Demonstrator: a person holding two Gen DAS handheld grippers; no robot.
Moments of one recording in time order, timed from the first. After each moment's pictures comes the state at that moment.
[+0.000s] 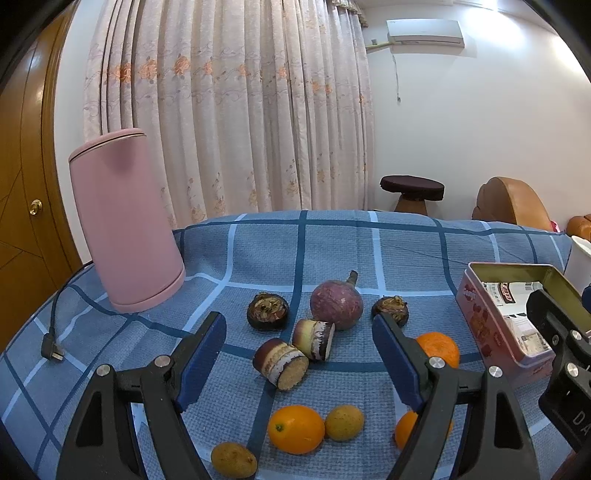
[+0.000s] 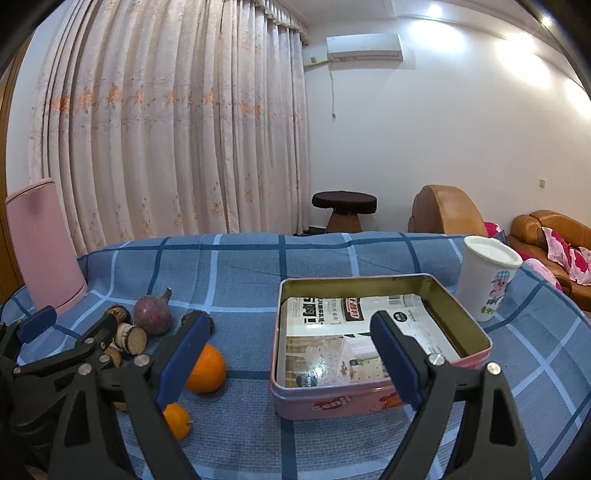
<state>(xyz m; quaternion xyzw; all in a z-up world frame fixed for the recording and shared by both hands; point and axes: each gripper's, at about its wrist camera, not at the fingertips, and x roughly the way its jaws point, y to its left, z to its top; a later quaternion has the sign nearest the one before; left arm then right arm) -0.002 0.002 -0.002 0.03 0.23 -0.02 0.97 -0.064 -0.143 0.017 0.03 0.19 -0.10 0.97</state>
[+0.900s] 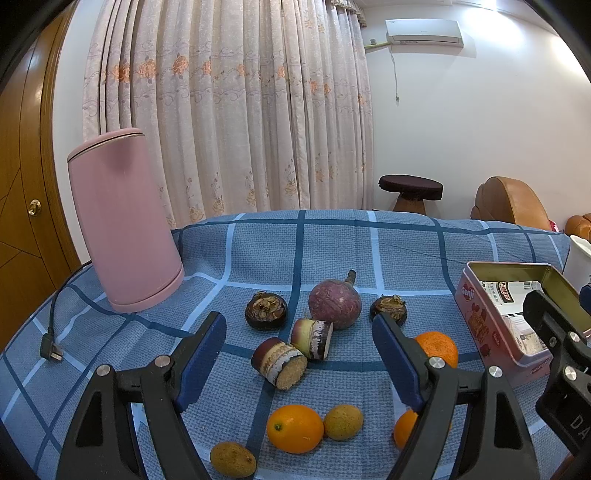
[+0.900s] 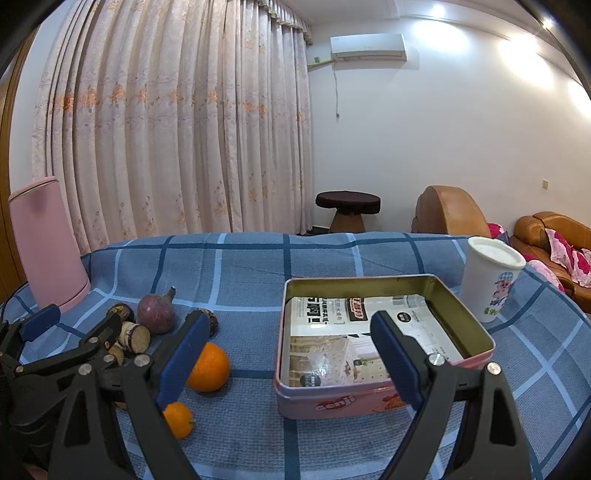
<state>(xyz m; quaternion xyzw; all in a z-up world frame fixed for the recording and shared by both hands) -0.002 0.002 -0.002 0.03 0.23 -0.02 0.97 -0.065 -0.141 0.018 0.03 0.19 -0.10 0.98</state>
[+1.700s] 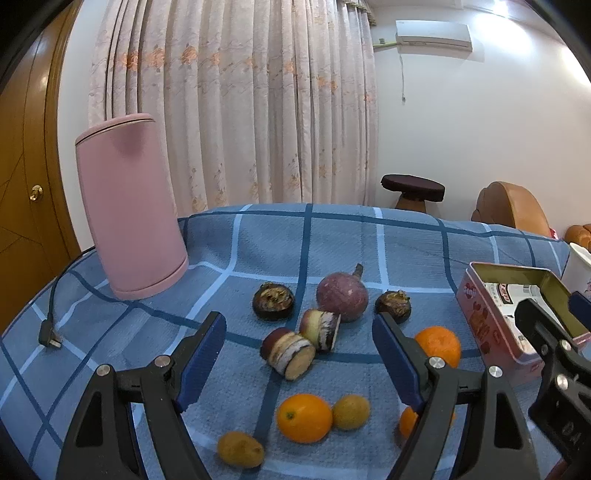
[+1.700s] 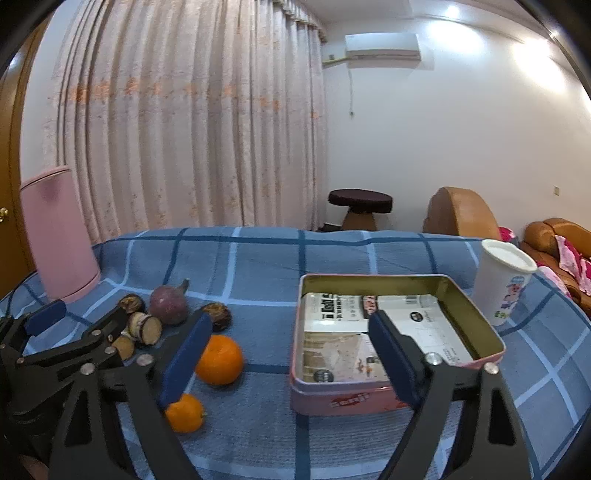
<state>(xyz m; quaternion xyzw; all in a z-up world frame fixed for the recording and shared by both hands) -0.011 0.013 -0.005 0.01 0.25 -0.02 0.97 -0.062 -0.134 0.016 0.01 0.21 -0.06 0.98</state>
